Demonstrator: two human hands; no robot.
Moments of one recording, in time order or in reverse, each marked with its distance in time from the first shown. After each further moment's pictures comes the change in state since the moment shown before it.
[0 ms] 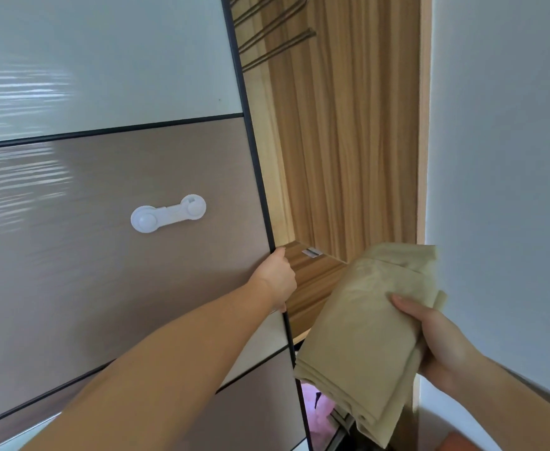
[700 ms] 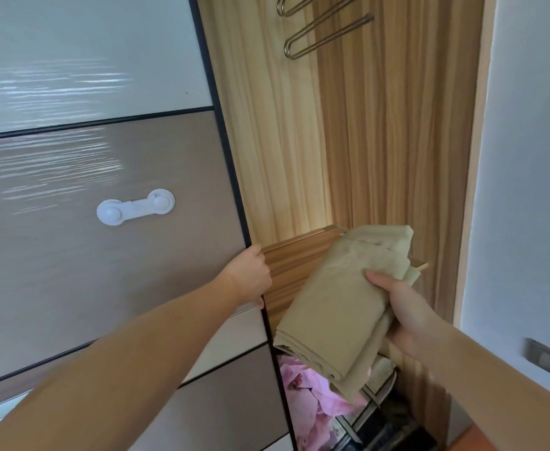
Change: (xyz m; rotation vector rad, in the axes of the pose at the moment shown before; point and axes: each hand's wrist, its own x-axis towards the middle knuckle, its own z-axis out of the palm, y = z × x) left_hand -0.147 -0.001 0.088 -0.062 -0.039 -0.039; right_hand -0.035 0.059 0.095 0.033 -0.101 0.081
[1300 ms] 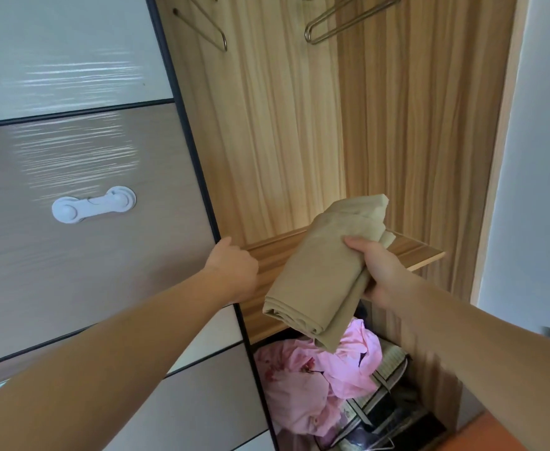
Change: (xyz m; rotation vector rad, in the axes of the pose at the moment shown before) left_hand -0.061 0.000 0.025 -0.451 -0.042 -0.316; right_hand 0.026 0.011 0.056 -0.142 -0.039 0.002
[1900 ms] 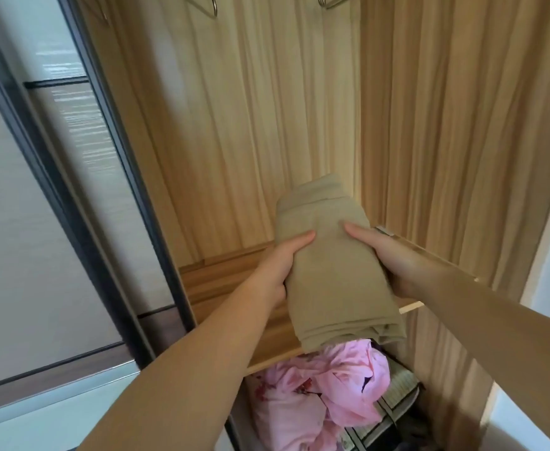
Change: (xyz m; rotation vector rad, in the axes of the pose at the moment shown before) left_hand 0.155 0.066 -0.010 -2.519 -0.066 -0.538; right_hand 0.127 -0.060 -0.024 -0.319 -0.381 0.130
